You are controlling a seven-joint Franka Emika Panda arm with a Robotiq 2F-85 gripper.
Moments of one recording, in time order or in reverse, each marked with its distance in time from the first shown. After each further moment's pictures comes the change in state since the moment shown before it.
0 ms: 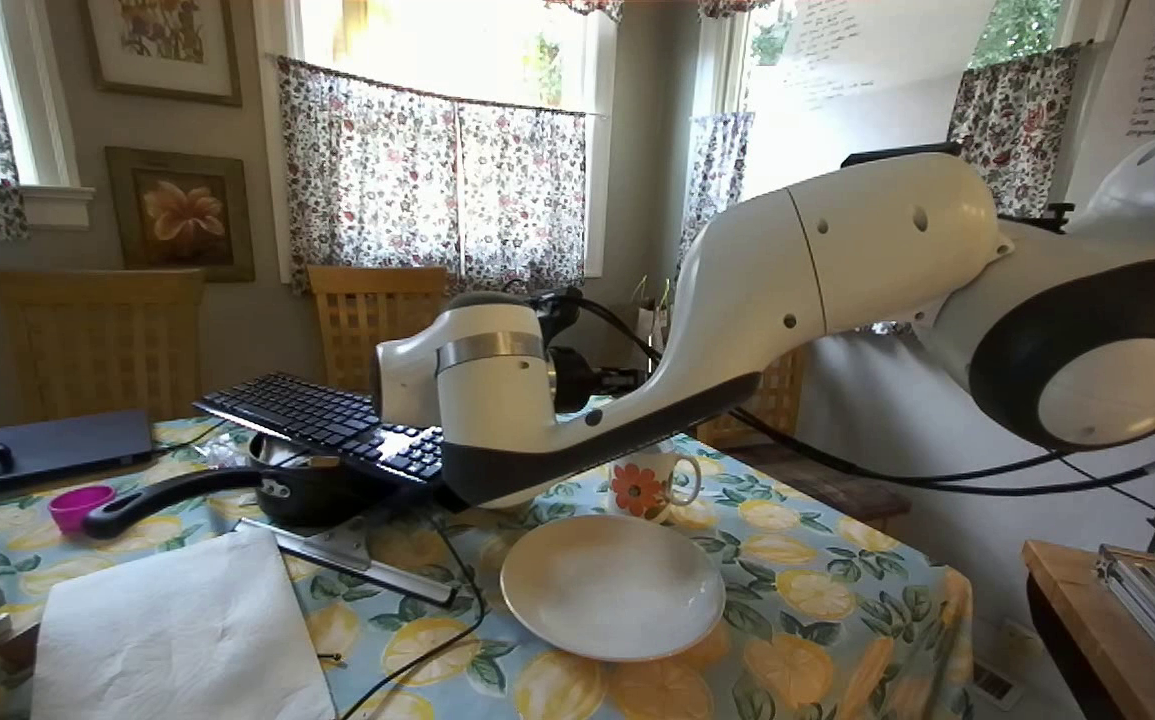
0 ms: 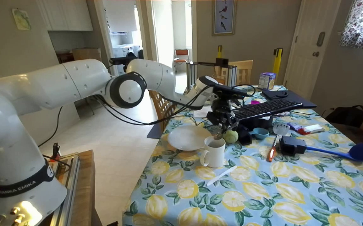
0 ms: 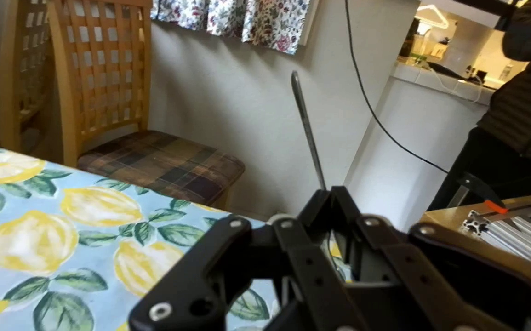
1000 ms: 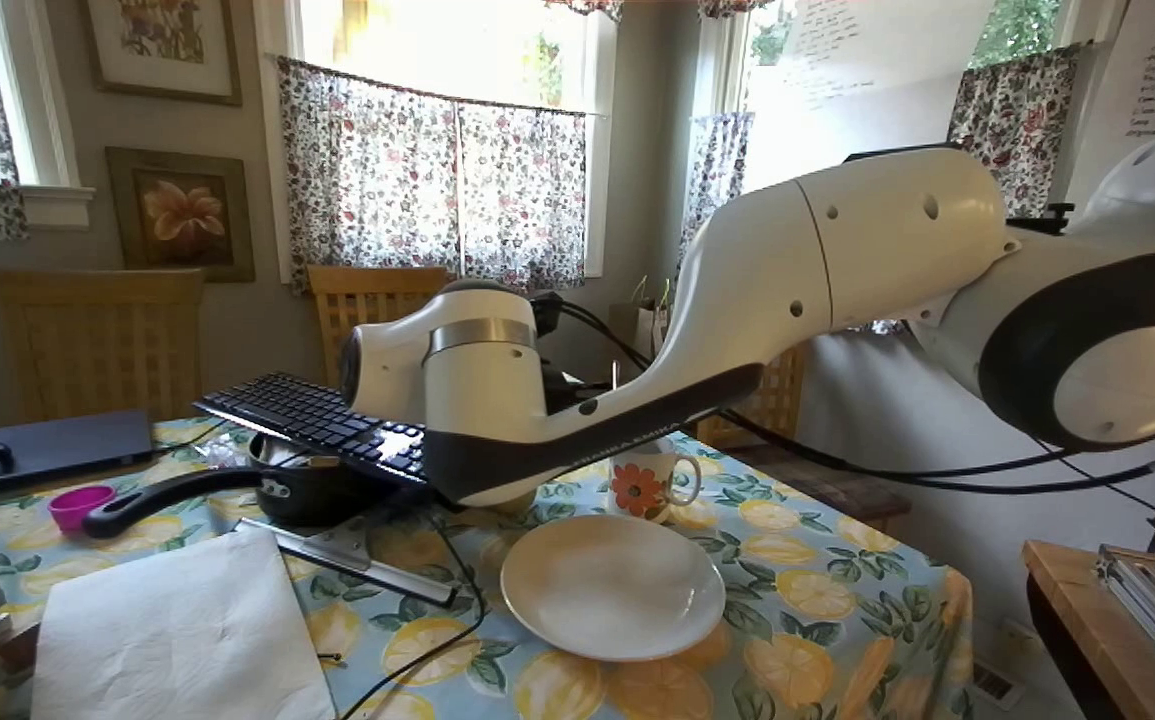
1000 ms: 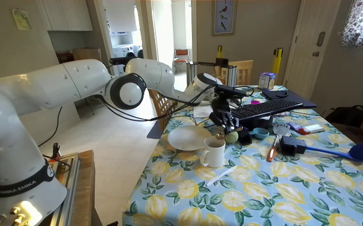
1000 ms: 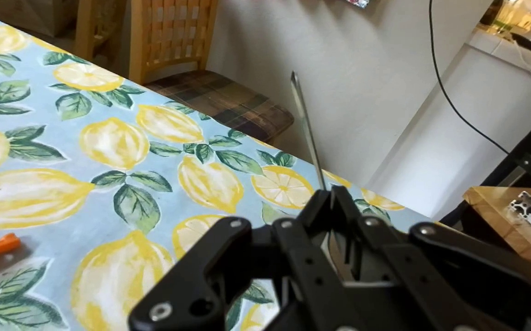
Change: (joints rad) arm -0.003 0.000 0.079 0.038 0.016 0.128 -0.061
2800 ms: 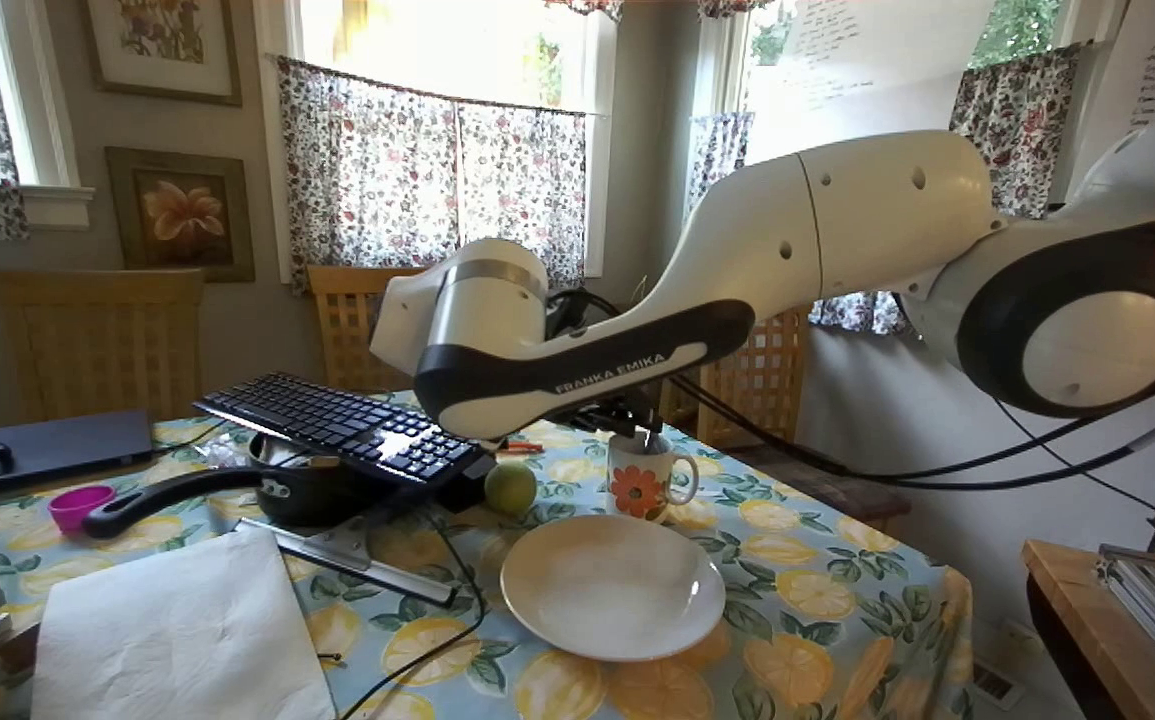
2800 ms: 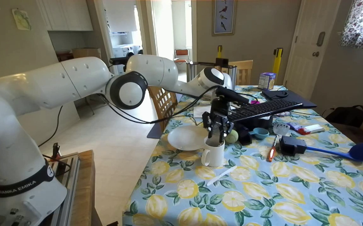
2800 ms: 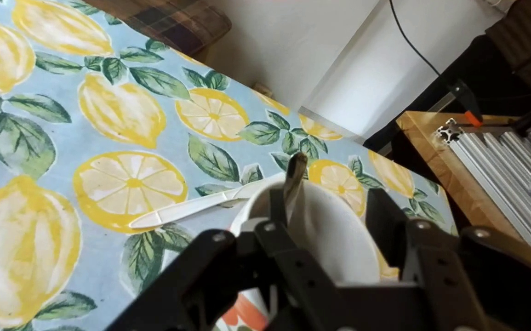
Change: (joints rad) arm -0.069 -0.036 0.040 0.028 0.242 -0.110 0.001
